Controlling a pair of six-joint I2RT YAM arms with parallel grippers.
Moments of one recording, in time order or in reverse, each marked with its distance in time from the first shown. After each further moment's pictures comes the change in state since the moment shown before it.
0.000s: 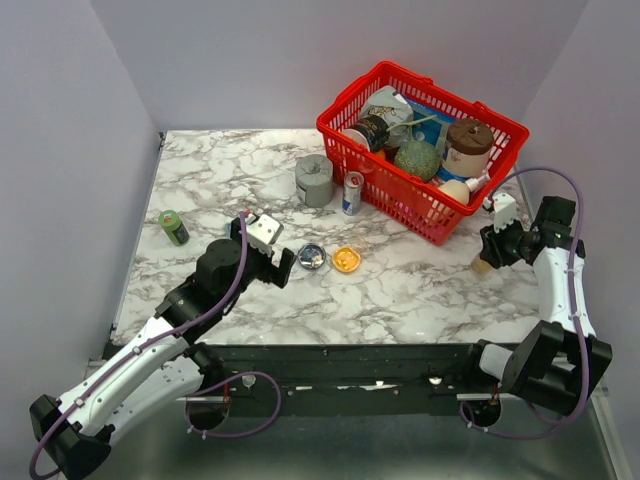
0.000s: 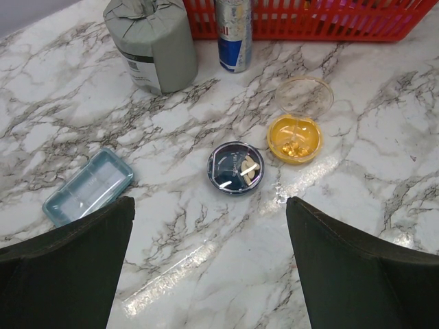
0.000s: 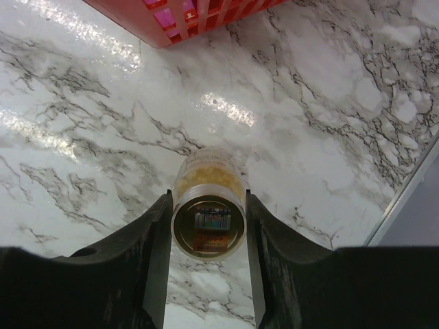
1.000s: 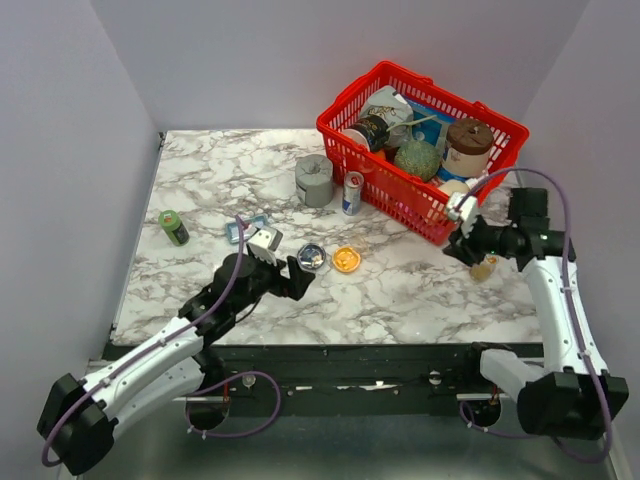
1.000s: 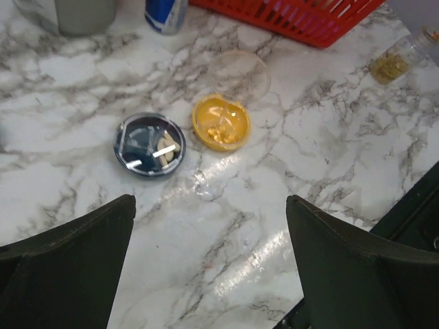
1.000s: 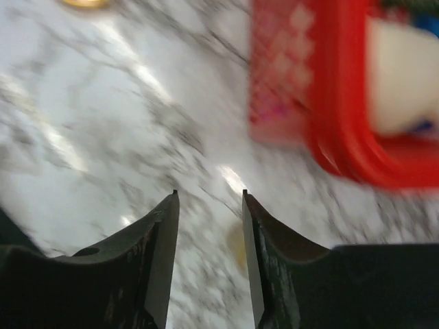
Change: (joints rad) left arm 0.002 0.048 -0.200 0.247 0.142 -0.358; right arm 0.172 -0.117 0.121 -0.203 -0.198 -0.151
